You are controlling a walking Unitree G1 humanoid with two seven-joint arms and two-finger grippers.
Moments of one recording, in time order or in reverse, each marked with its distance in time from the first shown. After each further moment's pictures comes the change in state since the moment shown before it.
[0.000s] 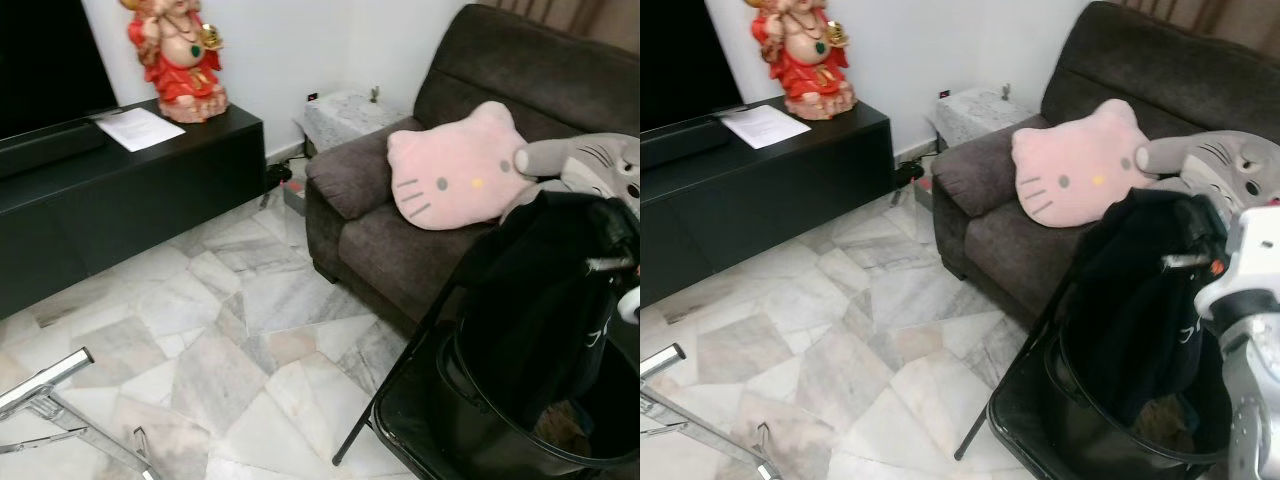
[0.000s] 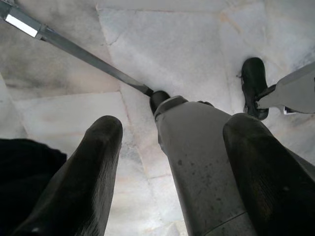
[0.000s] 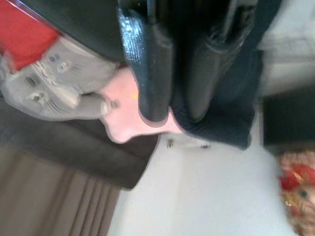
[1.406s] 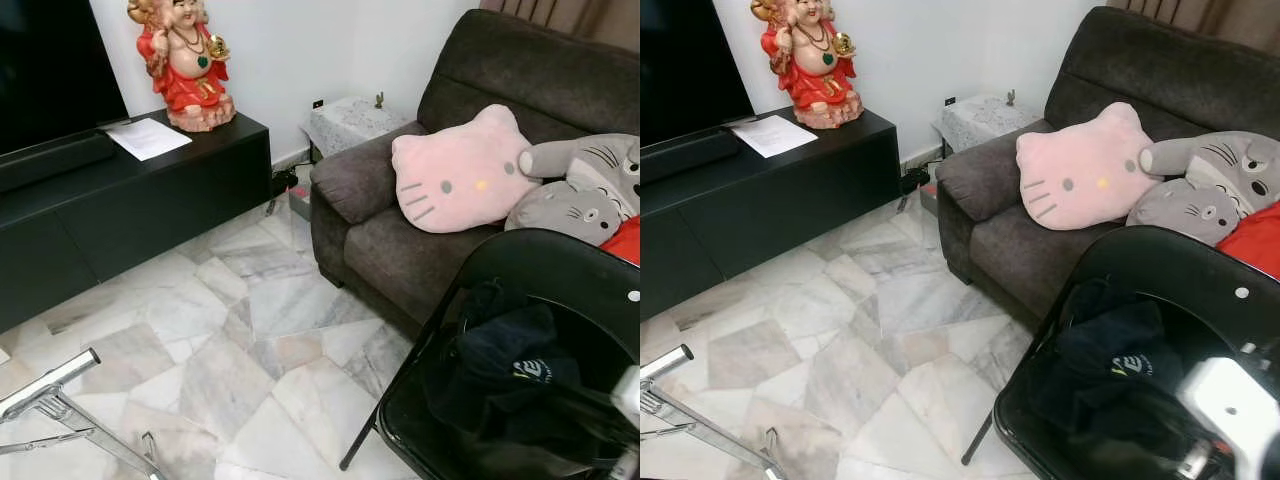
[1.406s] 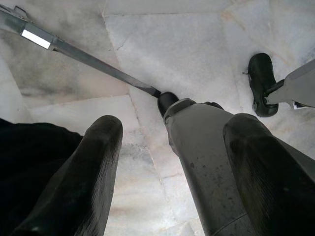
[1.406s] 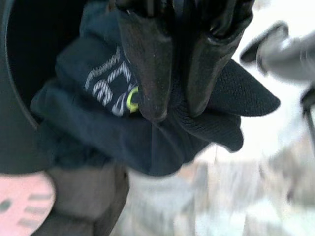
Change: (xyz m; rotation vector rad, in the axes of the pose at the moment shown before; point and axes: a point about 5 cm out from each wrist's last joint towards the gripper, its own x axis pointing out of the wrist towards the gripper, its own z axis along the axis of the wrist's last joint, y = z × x) left arm 0.000 0.003 0.002 0.054 0.009 -0.019; right arm -0.104 -0.005 -0.039 -0.339 0.530 0.718
